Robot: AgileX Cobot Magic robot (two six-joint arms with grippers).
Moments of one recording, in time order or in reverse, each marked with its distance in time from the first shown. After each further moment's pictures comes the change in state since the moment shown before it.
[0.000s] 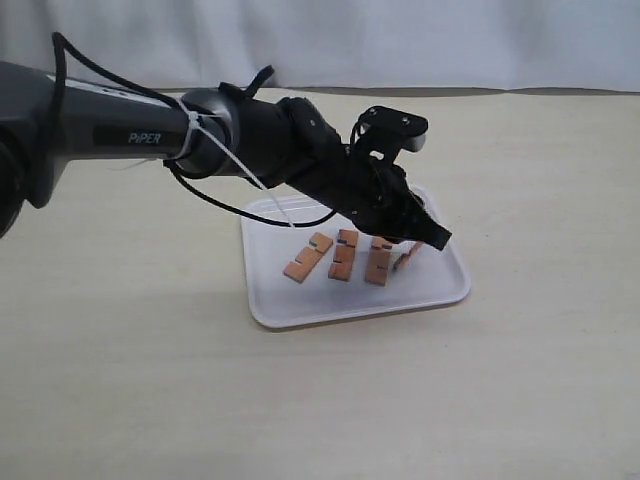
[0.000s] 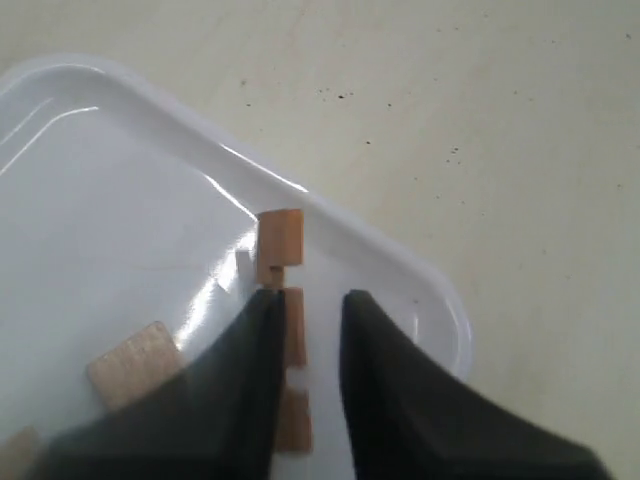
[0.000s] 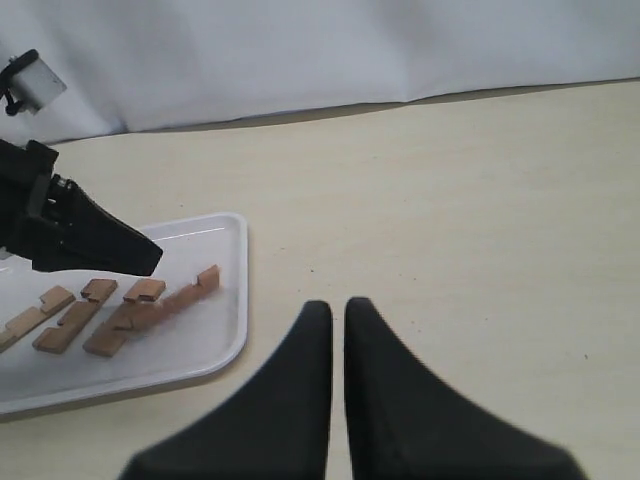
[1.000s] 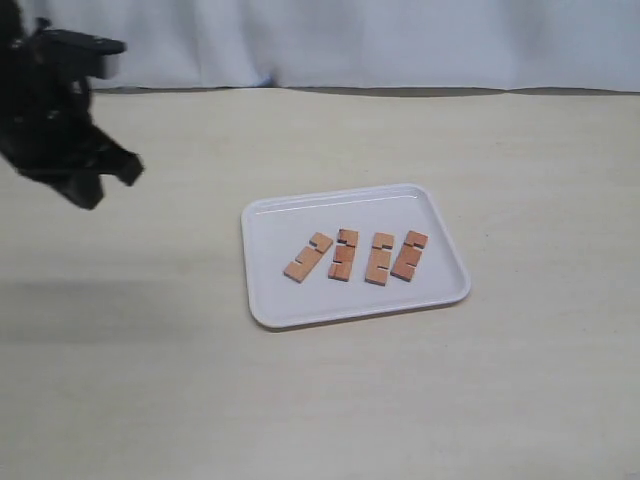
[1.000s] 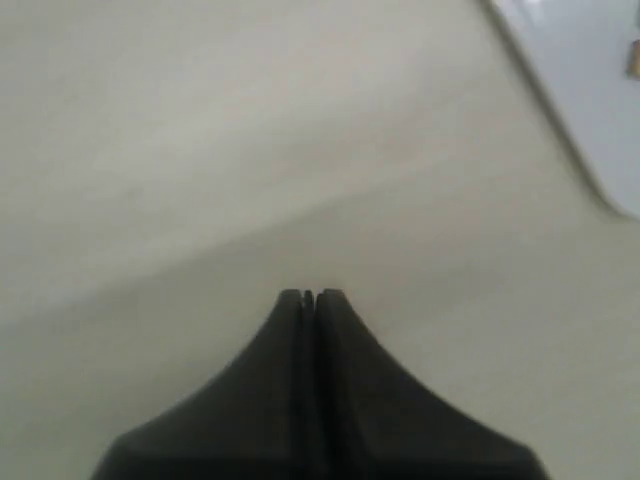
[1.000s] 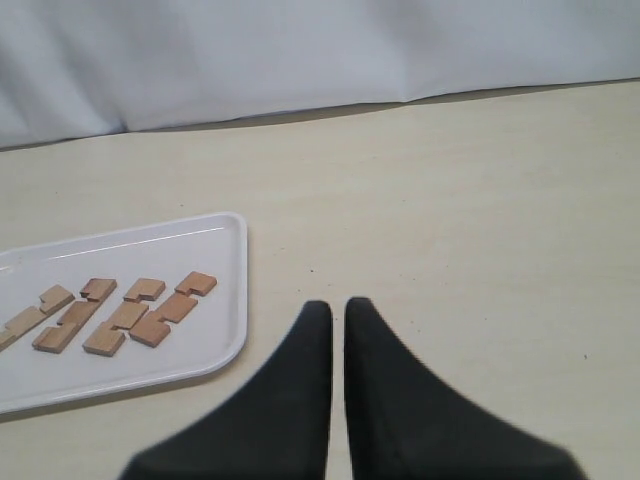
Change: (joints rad) left arm 0.474 -0.570 0.325 0.895 0.612 -0.706; right arm 0.000 0.000 0.000 0.000 0.000 0.000
